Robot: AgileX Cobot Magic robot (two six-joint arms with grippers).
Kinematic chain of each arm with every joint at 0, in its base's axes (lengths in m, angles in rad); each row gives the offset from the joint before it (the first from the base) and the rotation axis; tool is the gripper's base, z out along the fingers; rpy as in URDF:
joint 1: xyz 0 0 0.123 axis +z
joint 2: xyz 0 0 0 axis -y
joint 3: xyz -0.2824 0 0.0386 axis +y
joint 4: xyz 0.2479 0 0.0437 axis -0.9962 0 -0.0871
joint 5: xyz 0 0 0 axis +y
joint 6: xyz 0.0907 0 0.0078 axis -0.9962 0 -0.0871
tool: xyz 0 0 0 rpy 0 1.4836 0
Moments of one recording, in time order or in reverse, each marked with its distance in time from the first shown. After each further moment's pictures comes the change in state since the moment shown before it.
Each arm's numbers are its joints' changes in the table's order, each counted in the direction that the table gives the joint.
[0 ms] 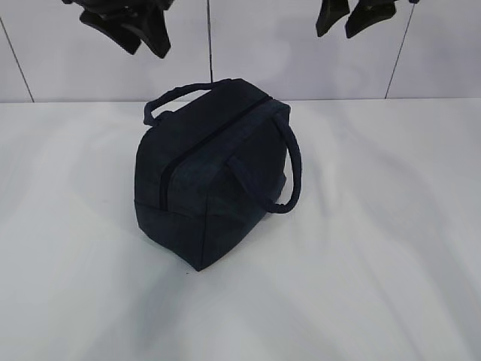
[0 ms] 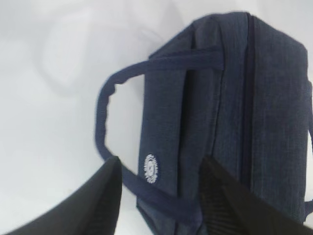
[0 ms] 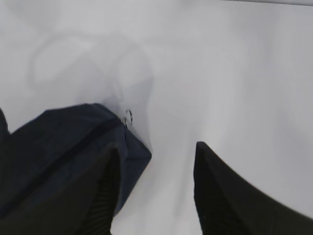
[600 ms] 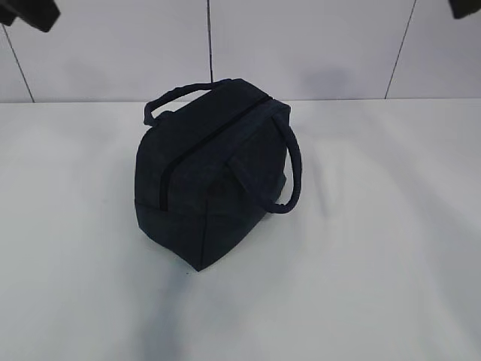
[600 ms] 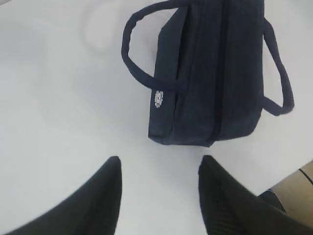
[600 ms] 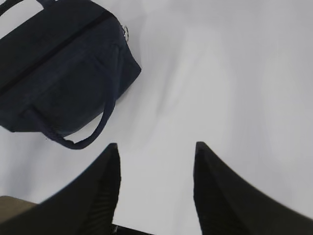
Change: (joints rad) left arm 0.000 0.534 0.425 -0.063 0.009 0.014; right arm 0.000 0.754 0.710 0.028 0.001 0.065
